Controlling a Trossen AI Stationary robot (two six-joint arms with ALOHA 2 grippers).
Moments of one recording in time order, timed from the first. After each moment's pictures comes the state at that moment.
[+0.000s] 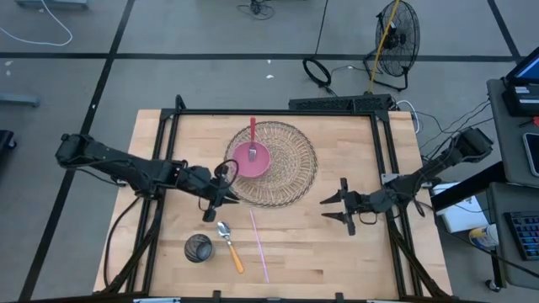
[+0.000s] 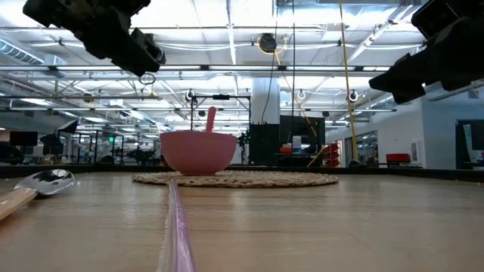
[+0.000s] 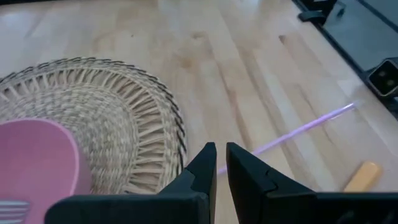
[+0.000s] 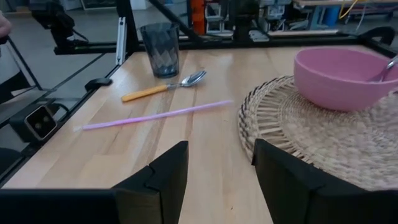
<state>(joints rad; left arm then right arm) -0.18 1.09 0.62 -0.09 0.03 0.01 0.52 0.98 0.15 0.59 0.42 0.19</state>
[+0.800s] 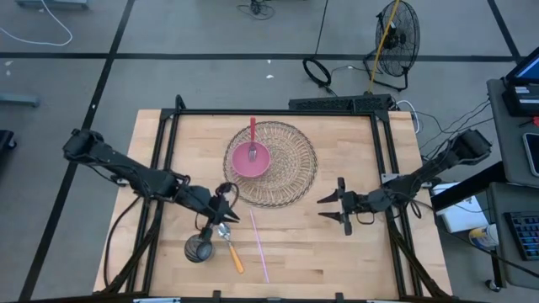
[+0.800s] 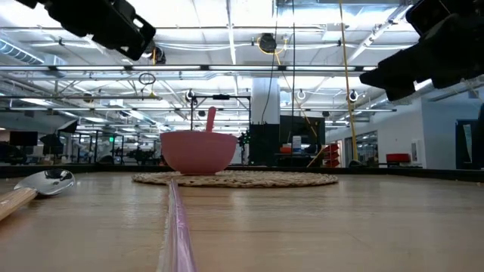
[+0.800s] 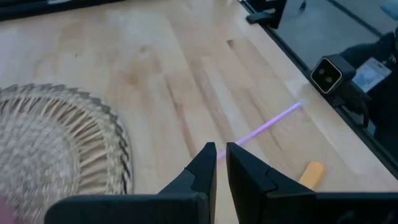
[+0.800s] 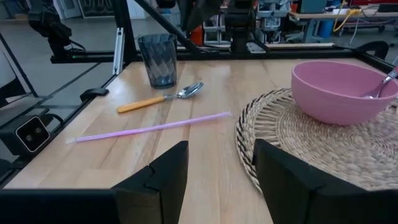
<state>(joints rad) -0.38 1.20 0.69 -0.06 -0.03 -0.02 0.50 1.07 0.16 0.71 0.41 0.15</state>
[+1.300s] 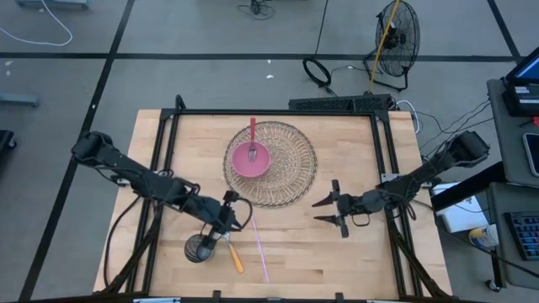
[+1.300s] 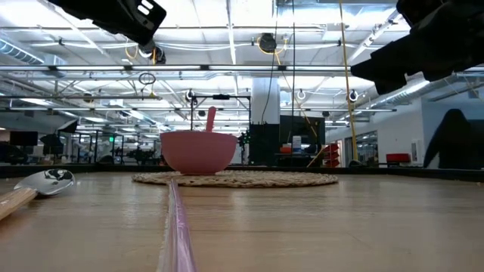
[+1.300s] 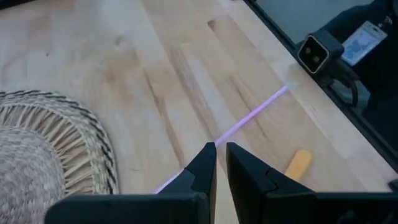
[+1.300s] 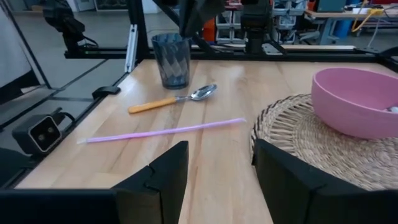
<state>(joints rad) -0.43 1.33 0.86 -0.22 -0.03 0.02 0.47 1.15 0.24 0.71 0.33 0.13</state>
